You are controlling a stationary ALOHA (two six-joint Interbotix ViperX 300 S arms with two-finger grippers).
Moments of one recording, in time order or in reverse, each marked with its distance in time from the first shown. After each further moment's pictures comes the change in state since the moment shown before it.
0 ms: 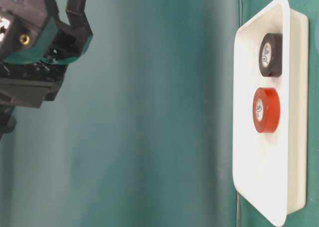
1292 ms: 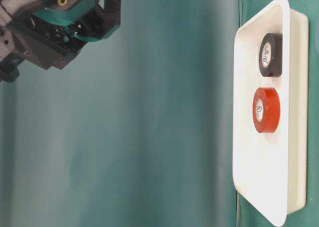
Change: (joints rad) left arm 0.012 0.170 -0.313 0.009 0.515 -0.044; right arm 0.000 0.000 0.000 0.000 -0.002 0.000
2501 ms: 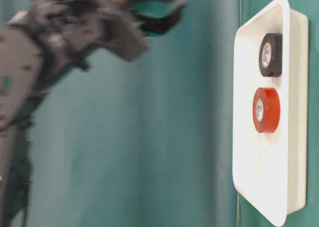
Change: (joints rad) left arm 0.000 0.084 0.078 0.000 -0.109 -0.002; right arm 0.002 0.000 0.000 0.000 0.002 0.000
